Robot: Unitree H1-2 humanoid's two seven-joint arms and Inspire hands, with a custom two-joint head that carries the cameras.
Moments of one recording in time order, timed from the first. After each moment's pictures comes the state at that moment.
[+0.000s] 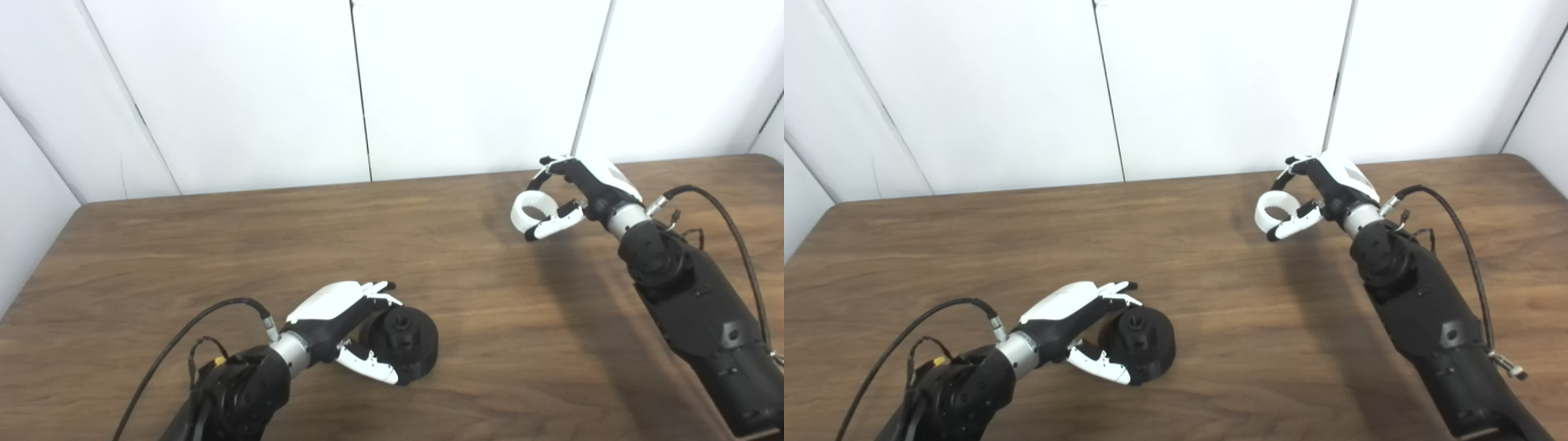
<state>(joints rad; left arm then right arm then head) -0.27 0.35 -0.43 -0.27 0.66 0.34 -0.59 -0.59 -0.43 0.20 0.25 -0.50 0.24 0.16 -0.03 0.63</state>
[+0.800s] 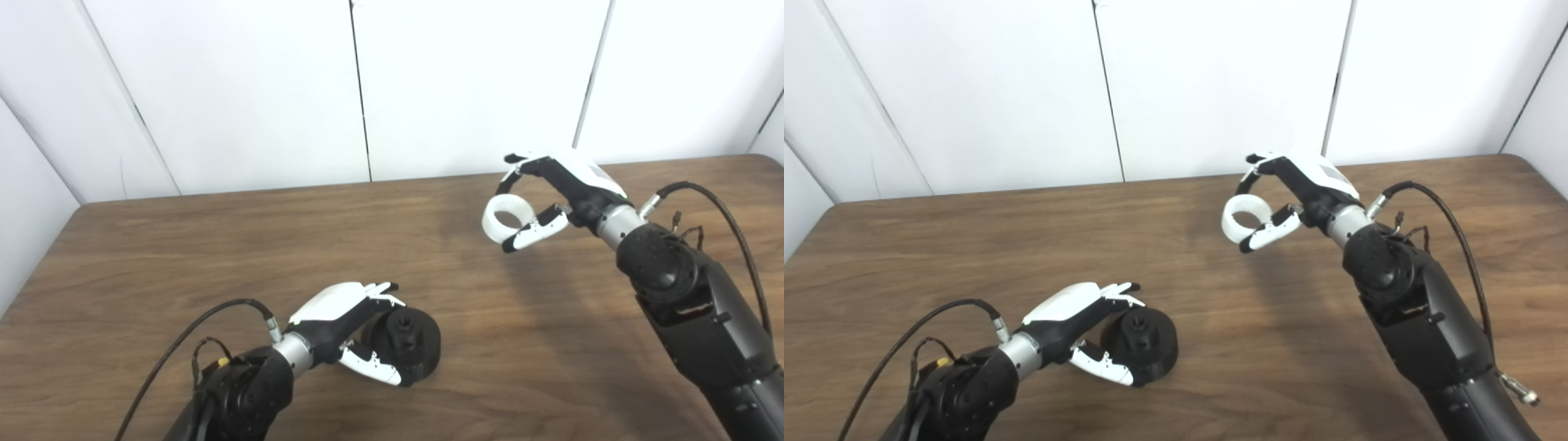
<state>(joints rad) -0.27 0.34 -0.43 -0.27 0.66 0.35 -0.59 -0.52 -0.43 0.23 -0.15 -0.52 0.31 0.33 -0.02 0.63</state>
